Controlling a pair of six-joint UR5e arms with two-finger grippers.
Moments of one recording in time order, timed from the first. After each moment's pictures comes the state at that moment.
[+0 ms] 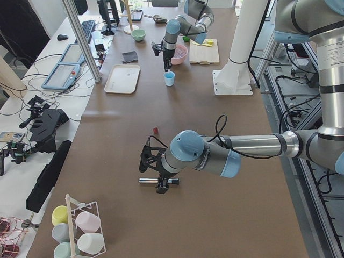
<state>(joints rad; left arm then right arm) -1.75 -1.33 -1.78 -1.91 -2.48 -0.06 0.49 -0.62 1.52 -1.70 1.75 0.92</state>
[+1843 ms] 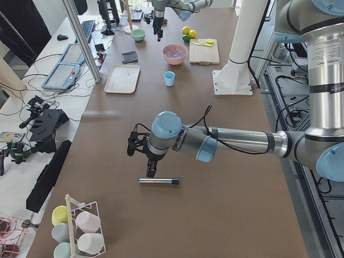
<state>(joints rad) -1.54 -1.44 -1.80 -1.90 -2.39 -0.34 0.93 -1.12 1.80 -1.62 2.04 0.38</state>
